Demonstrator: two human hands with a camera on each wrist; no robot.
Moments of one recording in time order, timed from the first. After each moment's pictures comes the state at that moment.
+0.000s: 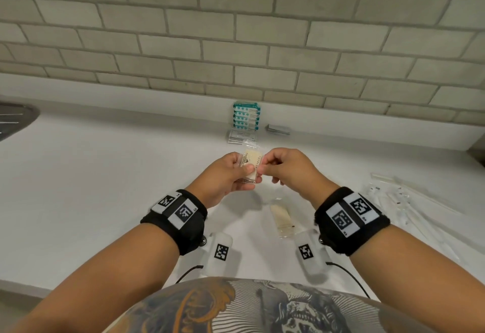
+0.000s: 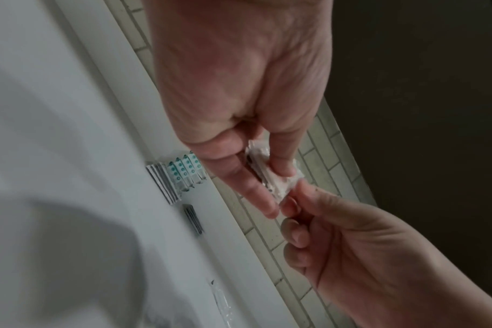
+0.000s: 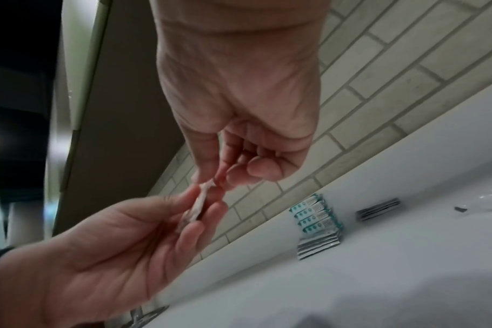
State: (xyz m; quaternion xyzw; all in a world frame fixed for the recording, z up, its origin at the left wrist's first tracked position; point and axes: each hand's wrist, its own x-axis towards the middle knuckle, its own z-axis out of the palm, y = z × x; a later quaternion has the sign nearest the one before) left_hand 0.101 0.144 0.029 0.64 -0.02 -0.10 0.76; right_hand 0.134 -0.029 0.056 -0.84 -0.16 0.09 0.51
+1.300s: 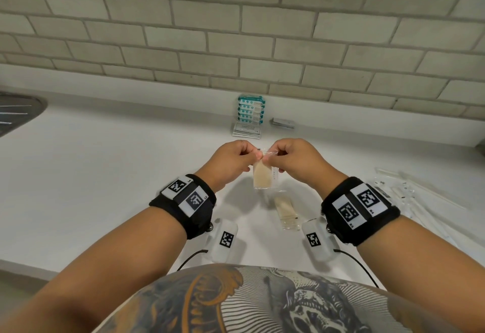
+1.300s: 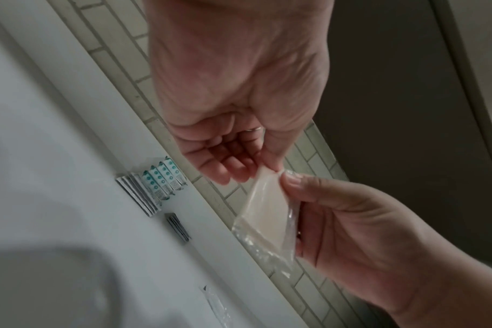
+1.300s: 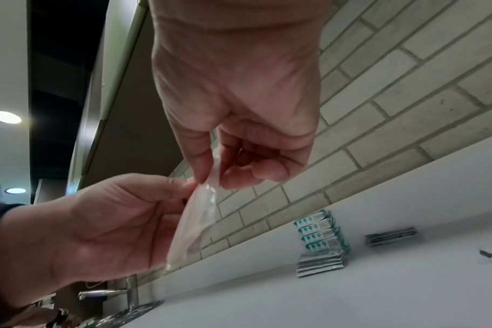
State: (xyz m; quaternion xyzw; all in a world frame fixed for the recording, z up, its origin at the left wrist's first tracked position) left_hand 0.106 0.138 0.037 0.79 -0.01 0.00 0.61; right_hand 0.134 -0.030 0.060 -0.88 -0.18 0.07 0.44
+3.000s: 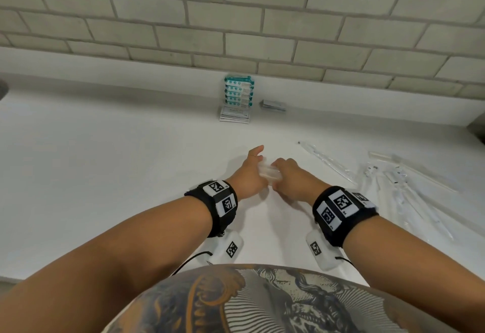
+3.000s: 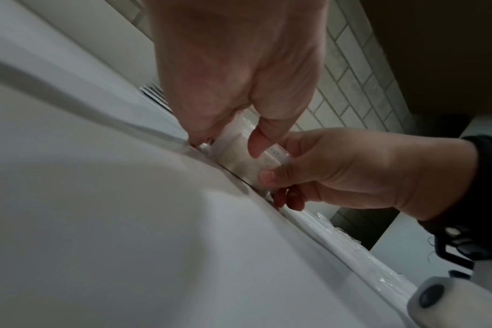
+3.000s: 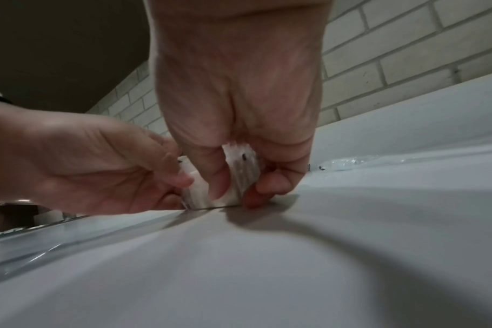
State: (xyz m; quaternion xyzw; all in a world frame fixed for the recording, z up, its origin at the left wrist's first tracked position) left_hand 0.150 0.085 -0.057 0.81 -0.01 -0.13 0.57; right_hand 0.161 -0.063 -0.029 -0.96 -0.14 0.17 0.19
